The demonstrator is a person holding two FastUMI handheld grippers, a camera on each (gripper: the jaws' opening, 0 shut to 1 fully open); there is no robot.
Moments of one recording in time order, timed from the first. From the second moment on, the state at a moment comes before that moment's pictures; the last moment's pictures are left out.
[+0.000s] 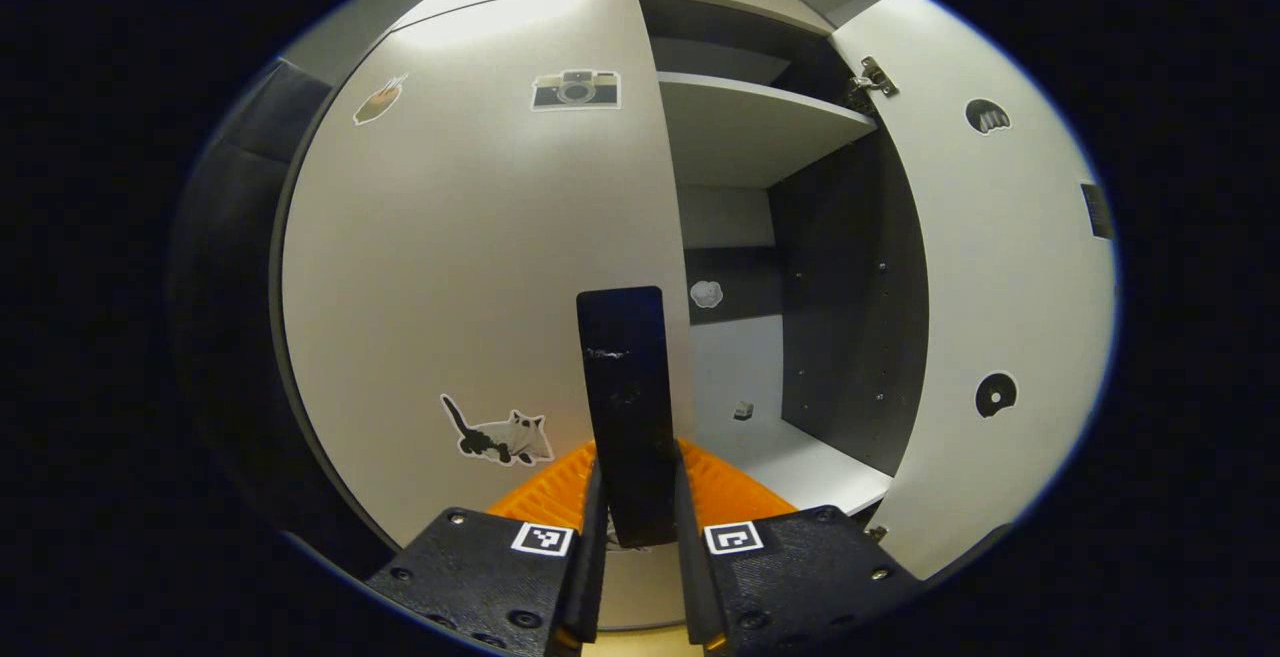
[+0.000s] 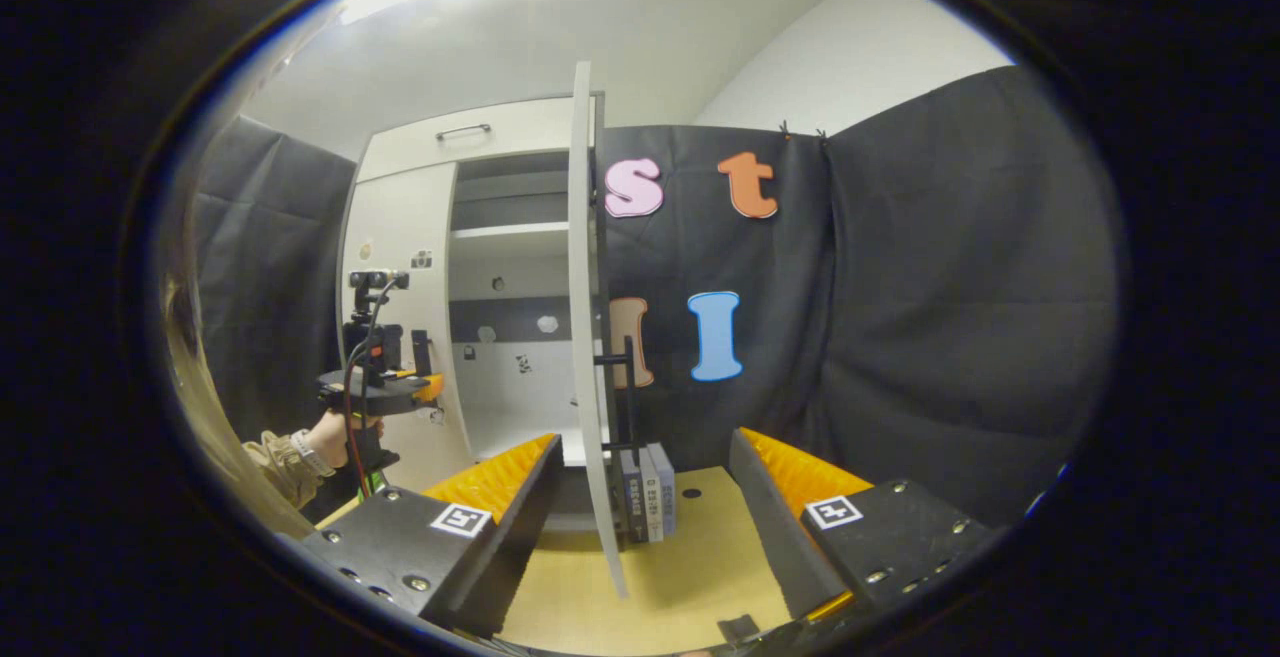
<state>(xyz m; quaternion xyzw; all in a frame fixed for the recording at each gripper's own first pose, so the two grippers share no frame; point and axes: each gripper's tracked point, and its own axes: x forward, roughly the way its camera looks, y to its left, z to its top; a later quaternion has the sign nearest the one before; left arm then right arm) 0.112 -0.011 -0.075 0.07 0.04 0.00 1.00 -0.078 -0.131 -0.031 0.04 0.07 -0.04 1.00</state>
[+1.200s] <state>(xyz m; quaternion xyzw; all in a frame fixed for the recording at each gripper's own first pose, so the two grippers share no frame) 0.010 0.009 -0.067 0.03 0.06 -0.01 1.00 -0.054 -0.069 -0.023 0.05 0.08 0.09 0.99</state>
